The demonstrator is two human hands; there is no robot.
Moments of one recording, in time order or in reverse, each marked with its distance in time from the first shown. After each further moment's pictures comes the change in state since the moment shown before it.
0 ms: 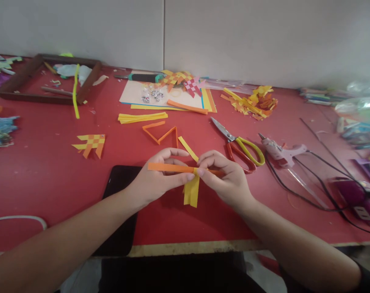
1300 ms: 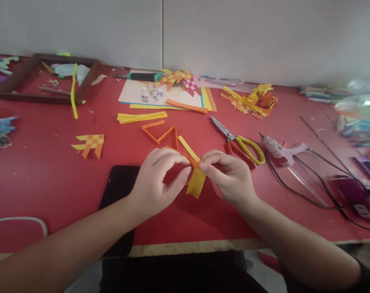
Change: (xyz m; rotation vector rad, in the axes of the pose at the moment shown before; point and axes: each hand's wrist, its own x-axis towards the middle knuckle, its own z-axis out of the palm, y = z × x) left_hand -0.010 -0.001 0.004 0.778 0.217 0.693; right_hand 0.000 0.002 0.000 0.139 0.081 0.099
